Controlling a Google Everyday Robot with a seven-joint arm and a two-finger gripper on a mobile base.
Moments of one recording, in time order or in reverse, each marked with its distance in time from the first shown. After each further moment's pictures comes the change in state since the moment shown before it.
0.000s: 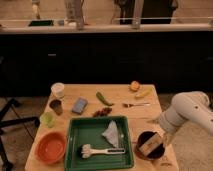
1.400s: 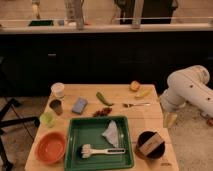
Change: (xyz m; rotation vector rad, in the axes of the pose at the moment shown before) arm 0.032 -0.048 -0.075 0.057 0.208 0.398
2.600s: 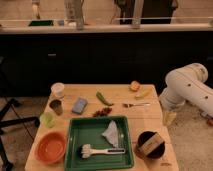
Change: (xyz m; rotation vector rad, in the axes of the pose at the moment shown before) arm 0.003 -0.014 -0.012 0.018 0.067 0.102
